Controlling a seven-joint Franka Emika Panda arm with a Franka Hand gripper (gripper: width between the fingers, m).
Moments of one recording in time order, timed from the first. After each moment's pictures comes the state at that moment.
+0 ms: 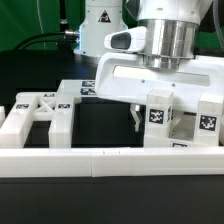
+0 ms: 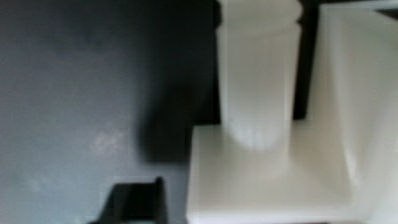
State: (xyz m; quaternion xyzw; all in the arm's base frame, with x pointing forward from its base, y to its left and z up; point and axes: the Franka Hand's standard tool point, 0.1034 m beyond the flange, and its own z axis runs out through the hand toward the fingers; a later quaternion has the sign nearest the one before) arm 0.584 0.038 0.008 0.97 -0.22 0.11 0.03
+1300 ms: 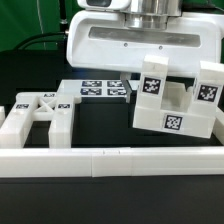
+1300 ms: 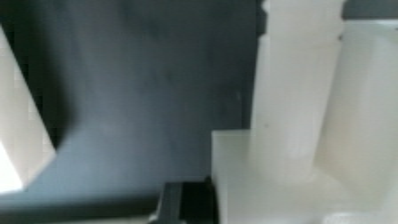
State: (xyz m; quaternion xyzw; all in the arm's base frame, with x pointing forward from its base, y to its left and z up) arm 0.595 0.003 0.068 1.00 -0.09 -0.01 0.03
